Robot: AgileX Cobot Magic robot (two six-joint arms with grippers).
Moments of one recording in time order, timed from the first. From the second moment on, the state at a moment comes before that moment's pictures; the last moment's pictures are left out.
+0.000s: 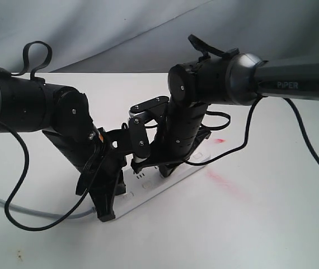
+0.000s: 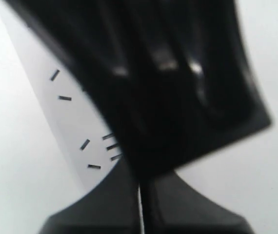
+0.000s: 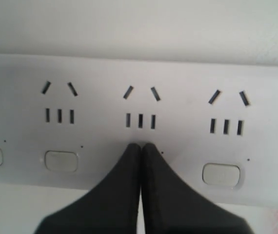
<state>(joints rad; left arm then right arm) -0.59 1.88 -1.08 -0.25 0.67 0.95 0.77 2.15 -1.50 0.11 0.88 -0.05</state>
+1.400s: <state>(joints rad) -0.59 1.88 -1.08 -0.25 0.67 0.95 0.84 2.15 -1.50 -0.08 0.88 0.06</state>
